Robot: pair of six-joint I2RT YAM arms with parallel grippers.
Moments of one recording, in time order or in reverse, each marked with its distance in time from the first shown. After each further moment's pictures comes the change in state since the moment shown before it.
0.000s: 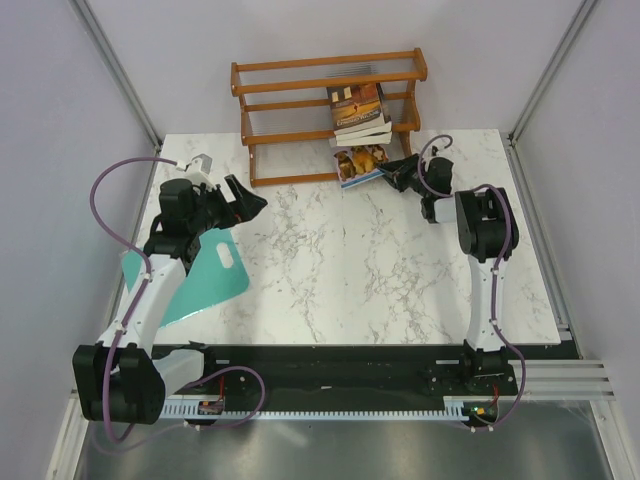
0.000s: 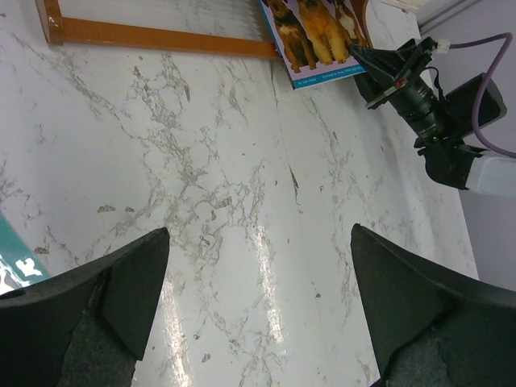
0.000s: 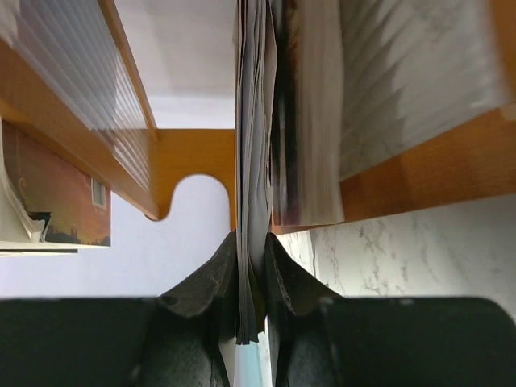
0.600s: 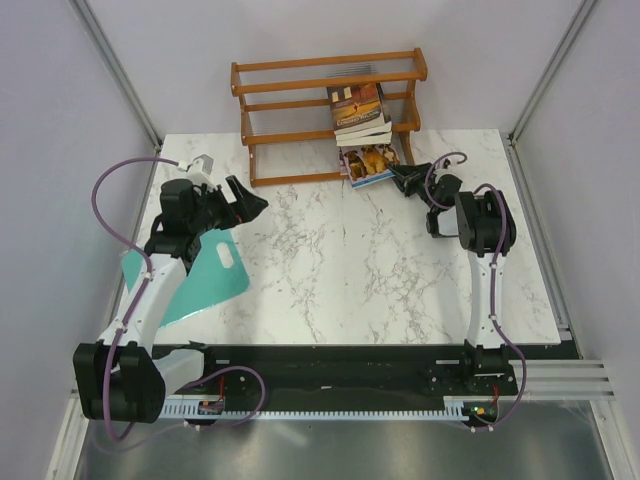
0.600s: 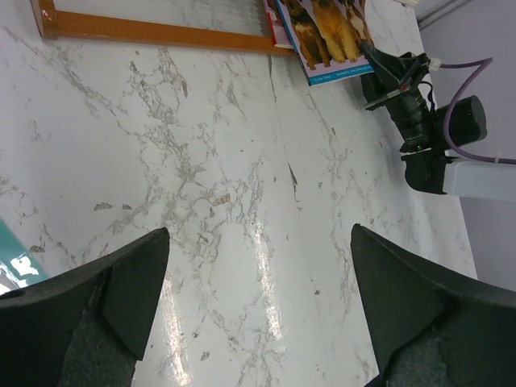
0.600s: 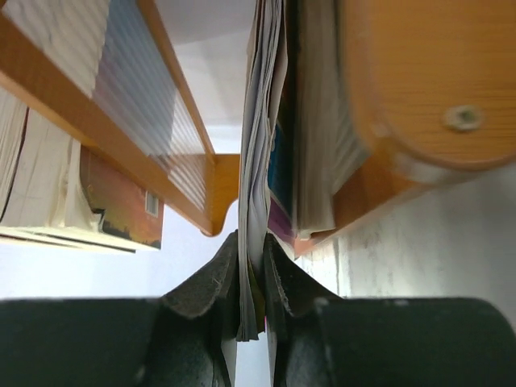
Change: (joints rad) left arm 0.000 0.006 -0.002 0.000 0.014 0.000; right arm -0.051 0.116 -0.066 0.400 0.005 0.257
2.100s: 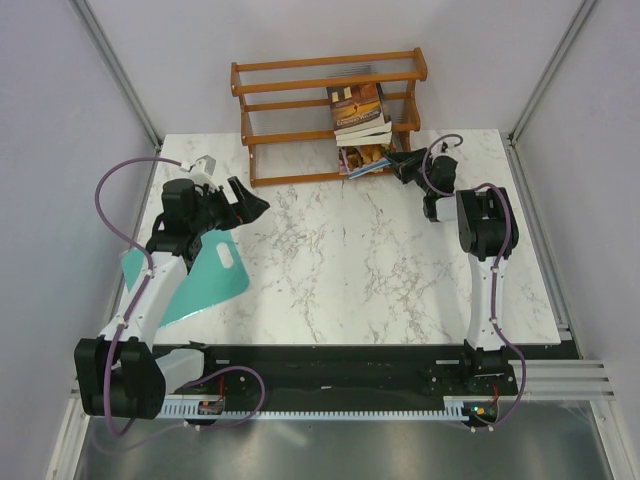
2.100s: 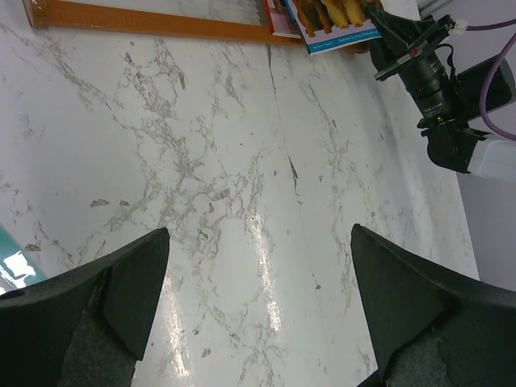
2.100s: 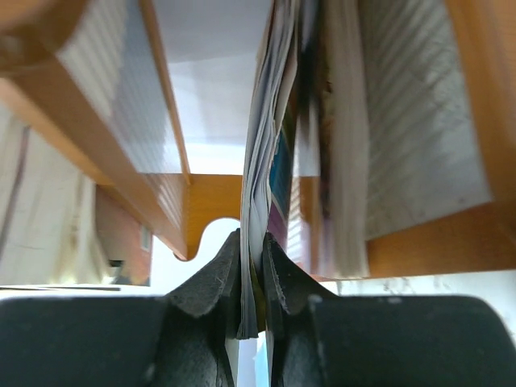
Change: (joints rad) left arm 0.000 0.020 -0.002 0.000 0.020 0.008; right arm 0.031 -0.069 0.096 -0.257 0.092 -0.153
